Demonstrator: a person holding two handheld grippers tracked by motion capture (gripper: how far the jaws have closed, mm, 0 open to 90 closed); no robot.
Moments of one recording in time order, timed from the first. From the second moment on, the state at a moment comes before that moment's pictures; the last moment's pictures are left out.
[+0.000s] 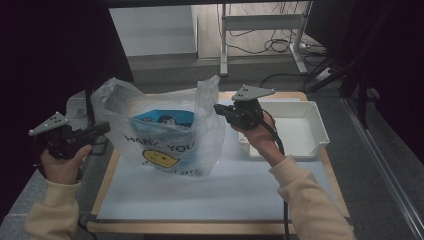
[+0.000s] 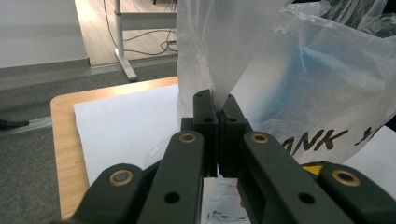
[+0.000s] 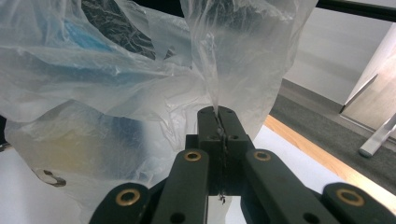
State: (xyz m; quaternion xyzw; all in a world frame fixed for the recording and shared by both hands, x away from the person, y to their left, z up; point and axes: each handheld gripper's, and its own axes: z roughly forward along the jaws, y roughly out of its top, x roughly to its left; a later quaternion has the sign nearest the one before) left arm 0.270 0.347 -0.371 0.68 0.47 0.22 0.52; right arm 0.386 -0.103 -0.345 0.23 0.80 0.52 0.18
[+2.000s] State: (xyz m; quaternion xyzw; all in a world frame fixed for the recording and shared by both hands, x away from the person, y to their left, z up) left arm 0.263 0.341 -0.424 0.68 0.50 0.20 0.50; right arm 0.382 -0.108 -0.426 0.26 0.80 0.52 0.16
